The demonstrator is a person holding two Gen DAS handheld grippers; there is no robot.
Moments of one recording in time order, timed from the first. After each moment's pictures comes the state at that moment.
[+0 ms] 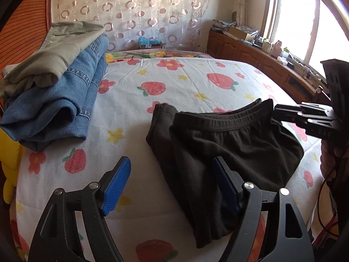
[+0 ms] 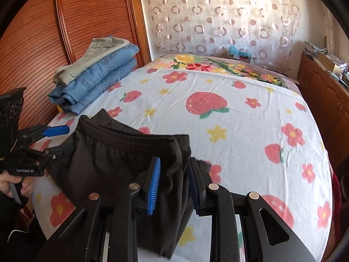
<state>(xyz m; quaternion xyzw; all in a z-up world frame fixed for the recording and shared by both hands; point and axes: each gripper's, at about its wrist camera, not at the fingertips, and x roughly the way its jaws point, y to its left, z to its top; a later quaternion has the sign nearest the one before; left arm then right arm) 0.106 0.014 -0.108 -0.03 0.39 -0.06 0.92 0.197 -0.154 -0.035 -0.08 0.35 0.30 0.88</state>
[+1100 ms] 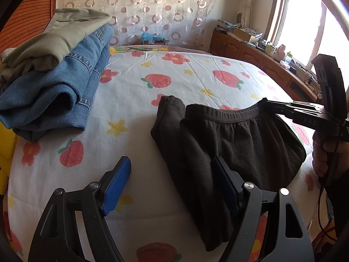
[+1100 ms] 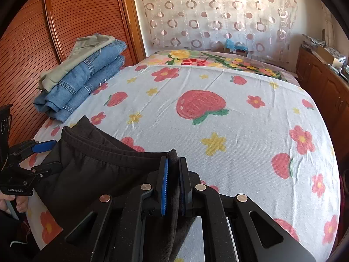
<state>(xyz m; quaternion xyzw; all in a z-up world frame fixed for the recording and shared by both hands) 0.109 0.022 -0.119 -0.05 0.39 -0.06 0.92 0.235 -0.136 -0.048 -0.07 0.36 0.29 0.88</state>
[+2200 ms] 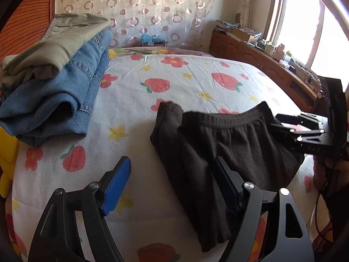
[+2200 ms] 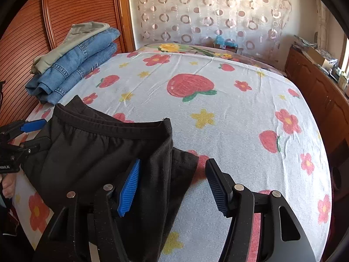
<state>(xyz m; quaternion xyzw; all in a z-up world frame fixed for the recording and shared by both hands) 0.113 0.022 -0.111 -0.05 0.39 -0.06 0.92 0.217 -0.142 -0.060 -0.10 0.37 0.25 0.89</state>
